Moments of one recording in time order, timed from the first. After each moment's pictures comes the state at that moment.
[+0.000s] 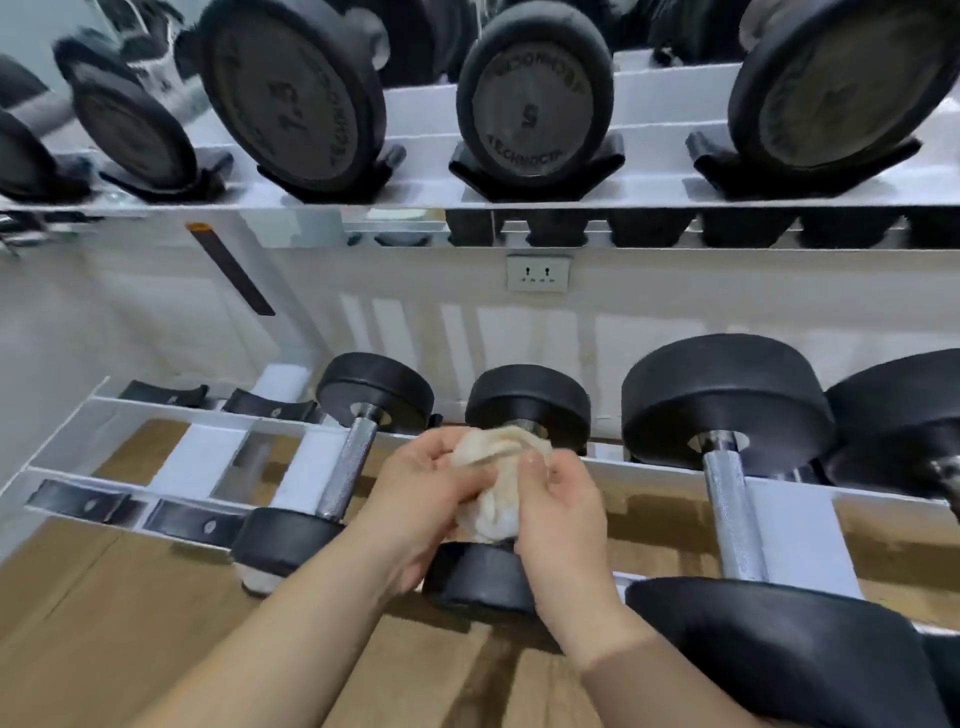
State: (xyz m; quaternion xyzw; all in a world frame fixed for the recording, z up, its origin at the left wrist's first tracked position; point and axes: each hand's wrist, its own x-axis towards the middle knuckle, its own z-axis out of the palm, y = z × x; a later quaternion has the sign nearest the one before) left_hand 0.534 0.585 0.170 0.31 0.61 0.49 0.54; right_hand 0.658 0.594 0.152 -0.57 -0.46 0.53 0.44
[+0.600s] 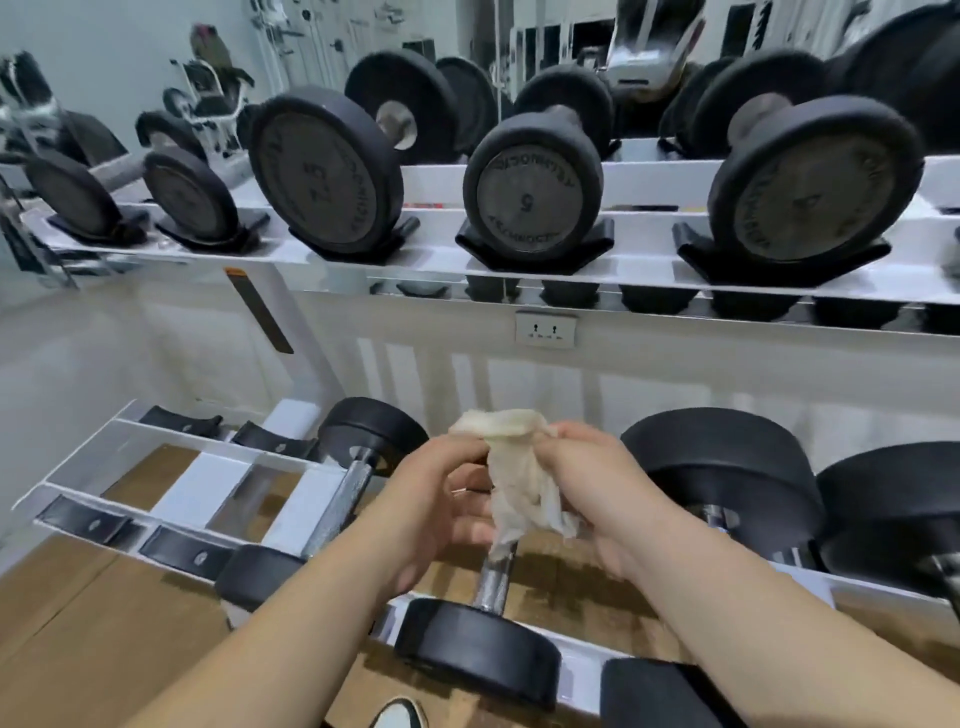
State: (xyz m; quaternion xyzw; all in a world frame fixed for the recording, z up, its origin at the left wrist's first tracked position) left_hand 0.556 0.602 0.218 0.31 0.53 0.53 0.59; right_hand 0.708 0.666 0.222 -0.48 -0.51 0.64 0.31
